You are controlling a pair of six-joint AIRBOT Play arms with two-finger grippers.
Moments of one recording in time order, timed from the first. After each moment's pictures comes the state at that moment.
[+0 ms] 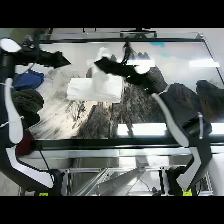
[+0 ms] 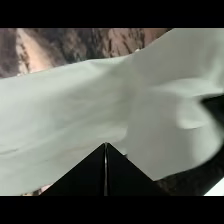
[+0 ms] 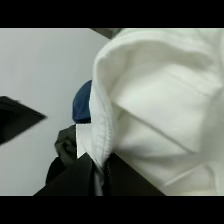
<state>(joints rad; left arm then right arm) 0.11 -1.78 2.03 0.79 -1.40 -1.26 0.50 -1.91 1.73 0.00 0.50 0.96</state>
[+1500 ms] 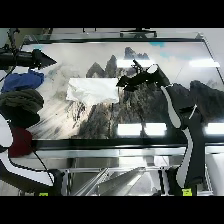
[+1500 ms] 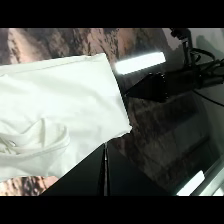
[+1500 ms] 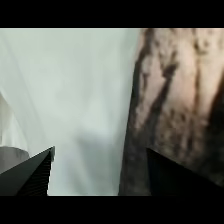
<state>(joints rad) 0.24 -1.72 1.96 0.65 -1.49 -1.21 0.20 -2.19 1.96 -0.68 1.15 1.44</state>
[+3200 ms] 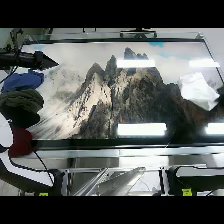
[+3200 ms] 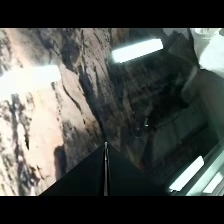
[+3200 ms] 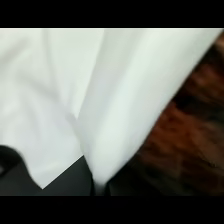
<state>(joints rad) 0.22 -1.72 1.96 0.65 -1.53 -1.19 -0.72 -1.55 1.36 -1.38 1.09 1.89</state>
